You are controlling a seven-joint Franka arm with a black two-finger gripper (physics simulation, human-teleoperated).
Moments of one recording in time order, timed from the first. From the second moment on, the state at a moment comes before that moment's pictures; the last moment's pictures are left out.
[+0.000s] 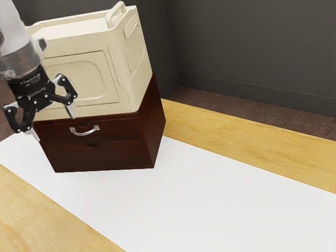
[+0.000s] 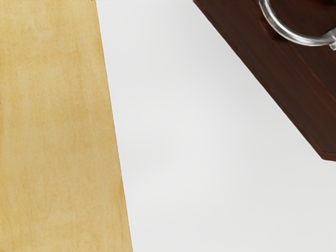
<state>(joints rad) 0.11 -0.31 0.13 -1.71 0.04 1.49 -1.16</state>
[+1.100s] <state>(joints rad) 0.41 -0.29 -0.01 -1.99 0.05 1.97 -1.68</state>
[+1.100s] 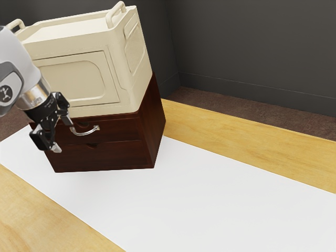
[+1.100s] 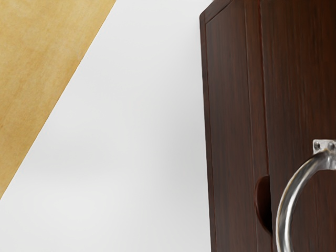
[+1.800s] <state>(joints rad) 0.41 -0.23 -0.01 -2.02 0.05 2.09 -1.73</state>
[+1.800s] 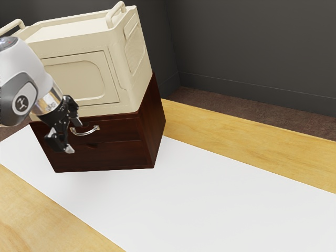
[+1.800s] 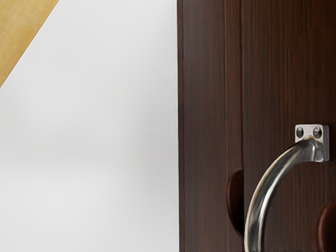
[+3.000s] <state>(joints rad) 0.42 -0.21 -0.01 -2.06 0.00 2.17 -1.72</state>
